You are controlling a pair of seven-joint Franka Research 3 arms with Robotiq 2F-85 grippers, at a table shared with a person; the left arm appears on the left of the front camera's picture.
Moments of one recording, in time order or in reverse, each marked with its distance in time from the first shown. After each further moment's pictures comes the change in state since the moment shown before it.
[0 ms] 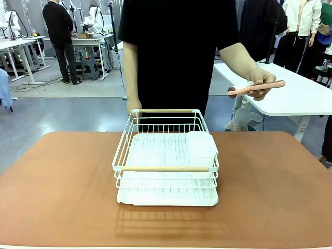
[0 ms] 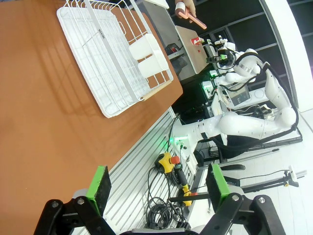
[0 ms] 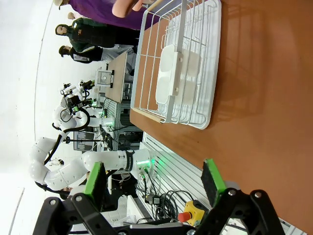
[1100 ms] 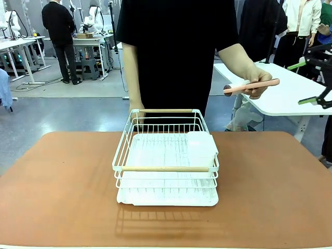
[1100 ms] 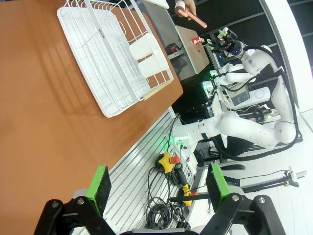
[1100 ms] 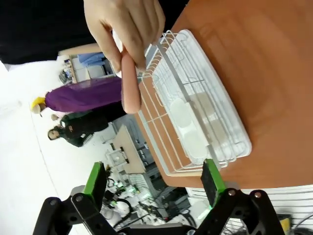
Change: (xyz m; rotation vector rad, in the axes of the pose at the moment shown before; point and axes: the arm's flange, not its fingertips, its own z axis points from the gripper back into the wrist) left arm 0.000 0.000 0.000 0.001 0.001 0.001; right arm 0.045 0.097 -0.083 -0.150 -0.321 -0.533
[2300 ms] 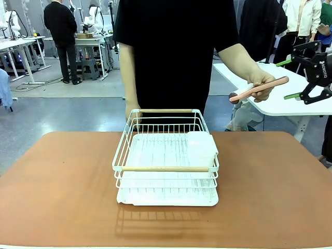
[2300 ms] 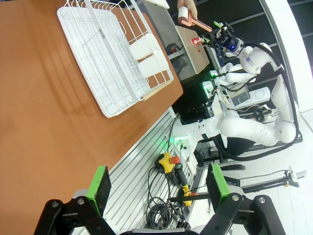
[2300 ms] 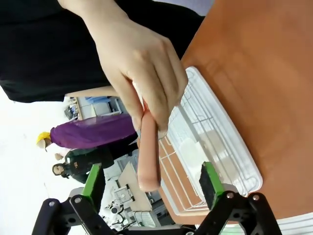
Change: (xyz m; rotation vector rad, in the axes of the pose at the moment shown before) left arm 0.000 0.000 0.000 0.001 0.000 0.000; right arm 0.002 0.011 -0.031 0.012 -0.191 -0.023
